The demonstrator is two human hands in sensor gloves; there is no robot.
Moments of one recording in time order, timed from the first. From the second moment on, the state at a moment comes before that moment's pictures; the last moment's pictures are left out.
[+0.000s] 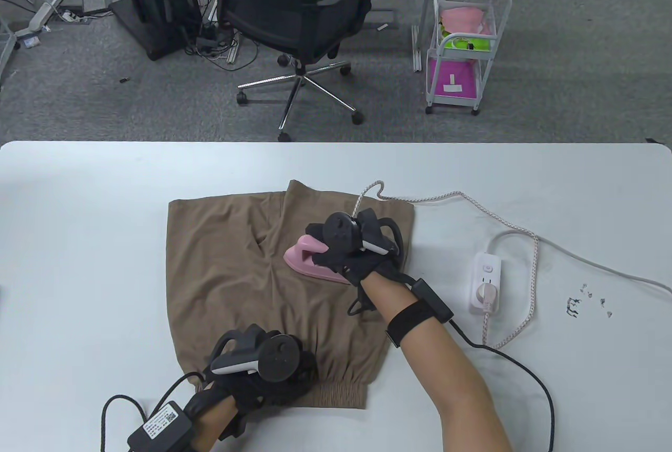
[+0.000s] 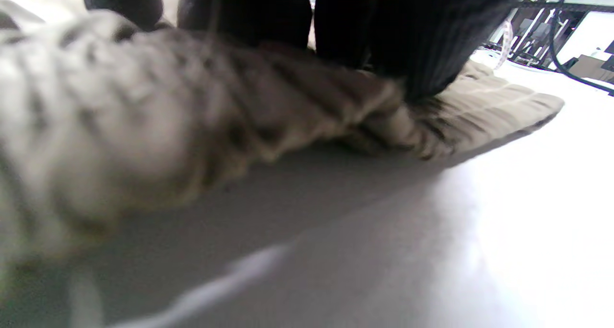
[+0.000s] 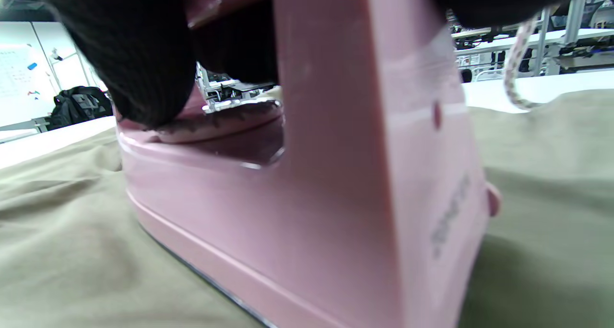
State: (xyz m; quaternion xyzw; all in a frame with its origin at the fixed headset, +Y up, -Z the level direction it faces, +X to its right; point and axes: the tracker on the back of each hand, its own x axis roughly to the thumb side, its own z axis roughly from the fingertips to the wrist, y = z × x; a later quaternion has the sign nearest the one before) left_hand -0.154 -0.768 -0.248 -0.22 -0.32 0.04 0.92; right_hand 0.022 -0.720 -0.434 0.23 0.05 0.97 0.09
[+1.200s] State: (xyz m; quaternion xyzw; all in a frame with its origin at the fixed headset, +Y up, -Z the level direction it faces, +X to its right) left_hand -0.154 -0.767 -0.248 -0.22 -0.32 0.04 0.92; right_hand -0.051 -0.717 -0.427 0.27 0.05 0.95 0.12
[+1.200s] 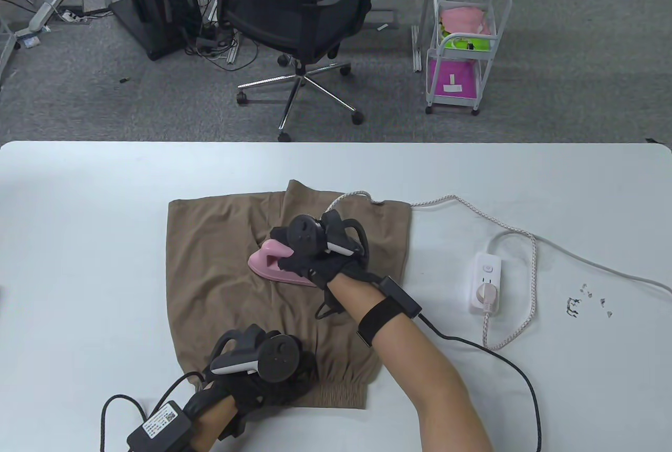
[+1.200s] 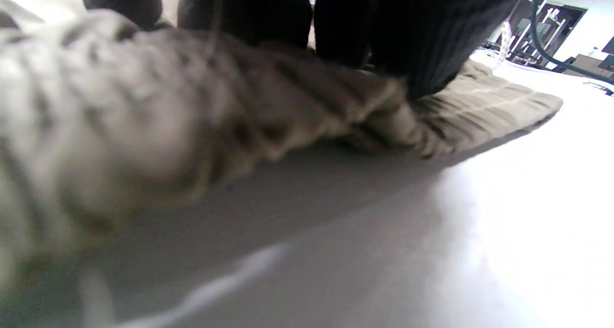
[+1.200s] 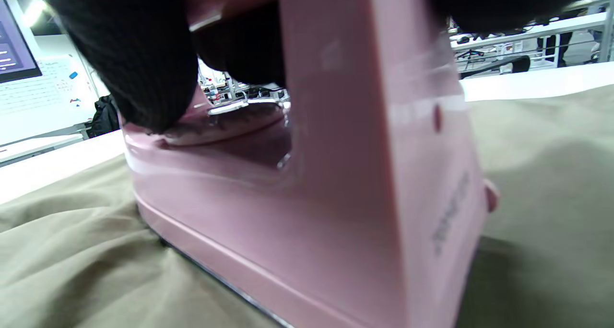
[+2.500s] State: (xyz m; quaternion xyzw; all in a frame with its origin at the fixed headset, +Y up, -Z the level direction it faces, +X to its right) left_hand -0.153 -0.767 -0.248 -0.22 -0.32 0.04 0.92; right_hand 0.040 -0.719 -0.416 0.21 0.06 0.97 0.10
